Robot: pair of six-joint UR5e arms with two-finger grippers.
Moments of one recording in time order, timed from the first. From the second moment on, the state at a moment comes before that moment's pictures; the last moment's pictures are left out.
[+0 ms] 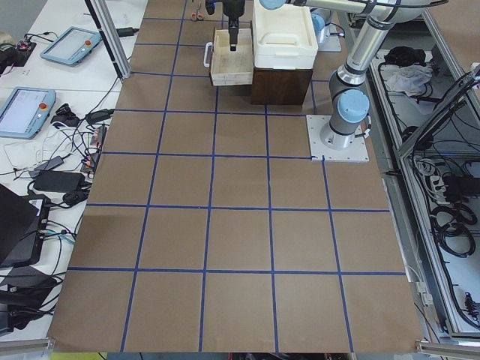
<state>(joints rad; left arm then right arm) -1.59 -1.52 -1.54 -1.63 1.55 -0.05 1.09 -0.98 1.55 -2.29 -1.51 -2.06</state>
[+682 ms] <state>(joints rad) -1.60 -1.52 -1.54 -1.64 1.55 -0.05 1.09 -0.87 1.48 -2.35 -1.48 -2.09</state>
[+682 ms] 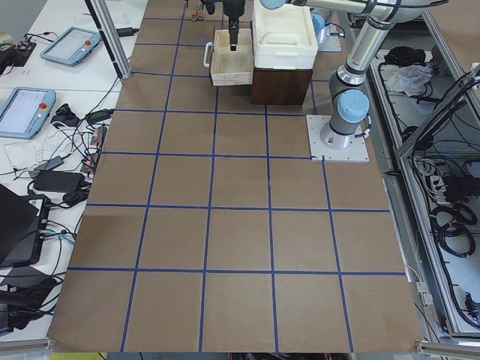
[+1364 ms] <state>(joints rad) -1.60 -1.52 -1.54 -1.64 1.55 -0.05 1.09 -0.88 1.49 -2.27 -1.48 -2.08</state>
